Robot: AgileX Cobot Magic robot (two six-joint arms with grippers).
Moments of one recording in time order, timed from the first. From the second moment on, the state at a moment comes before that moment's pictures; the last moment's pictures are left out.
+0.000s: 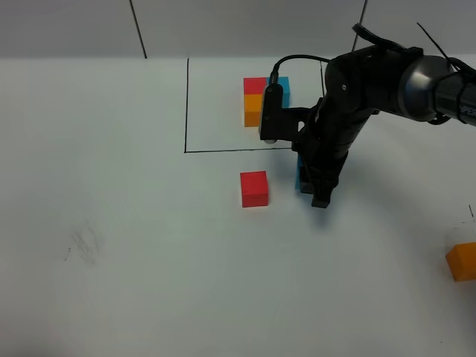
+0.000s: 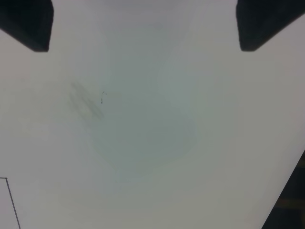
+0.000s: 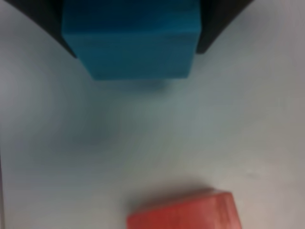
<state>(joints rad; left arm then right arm) 0.14 -0.01 -0.51 0.00 1.08 0.00 0.50 2.08 -1.46 0.08 0.80 -1.00</state>
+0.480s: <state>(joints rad) 0.14 -0.01 -0.51 0.01 1.08 0.00 0.55 2.13 -1.50 0.07 0.79 -1.07</state>
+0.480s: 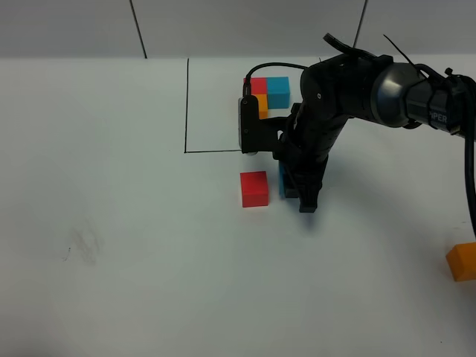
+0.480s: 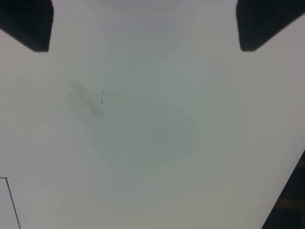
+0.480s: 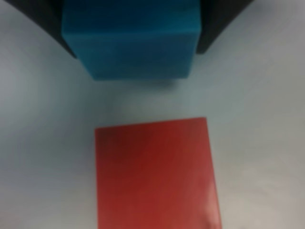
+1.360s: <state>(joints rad) 0.14 -0.01 -0.51 0.01 1.08 0.00 0.56 2.17 -1.52 0.11 0.74 -1.15</state>
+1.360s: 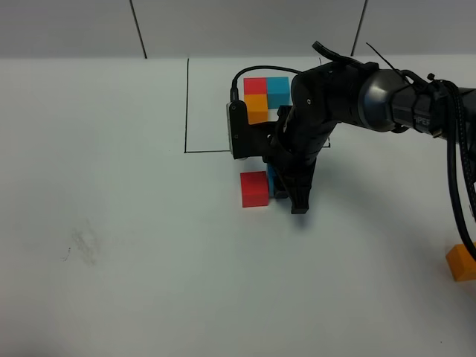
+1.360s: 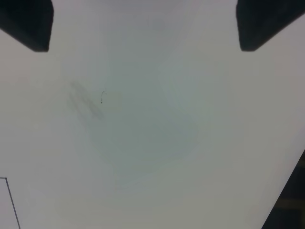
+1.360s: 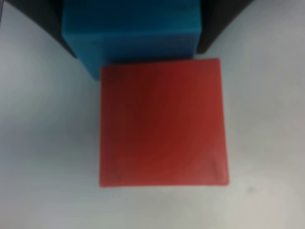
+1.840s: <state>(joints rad) 0.14 -0.01 -0.51 0.01 1.08 0.00 0.56 2.20 -1.53 0.12 0.77 -1.16</state>
